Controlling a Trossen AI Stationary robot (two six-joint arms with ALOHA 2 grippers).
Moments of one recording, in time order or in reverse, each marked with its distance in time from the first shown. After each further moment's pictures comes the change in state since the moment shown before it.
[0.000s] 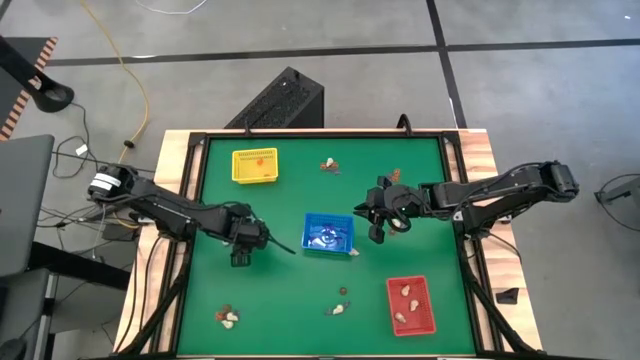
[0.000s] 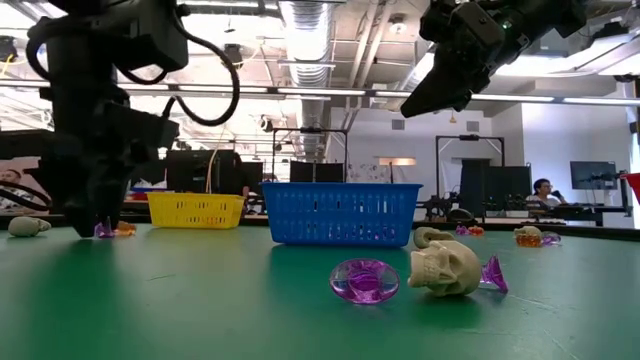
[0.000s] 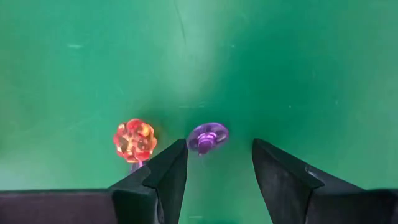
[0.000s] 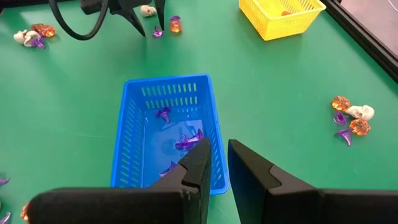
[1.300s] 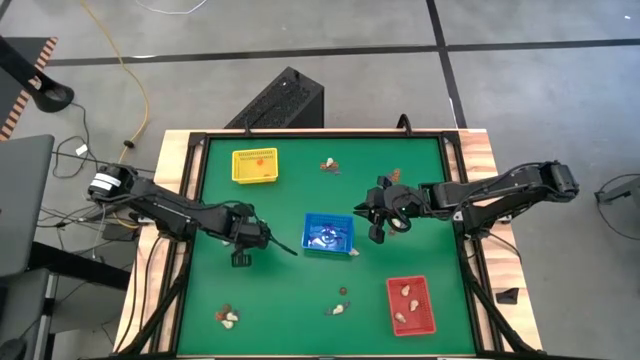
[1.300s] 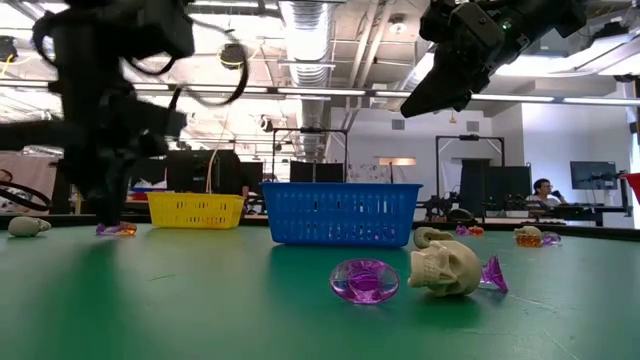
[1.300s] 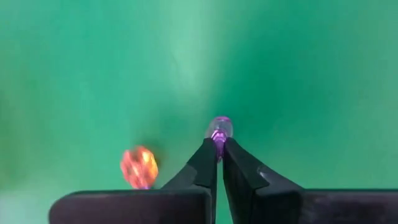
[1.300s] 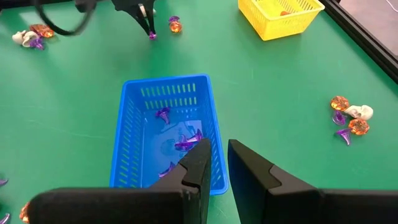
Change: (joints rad) left arm 0.000 0.000 0.047 0.014 -0.007 0.076; right arm 0.000 0.000 0.000 0.001 0.003 0.003
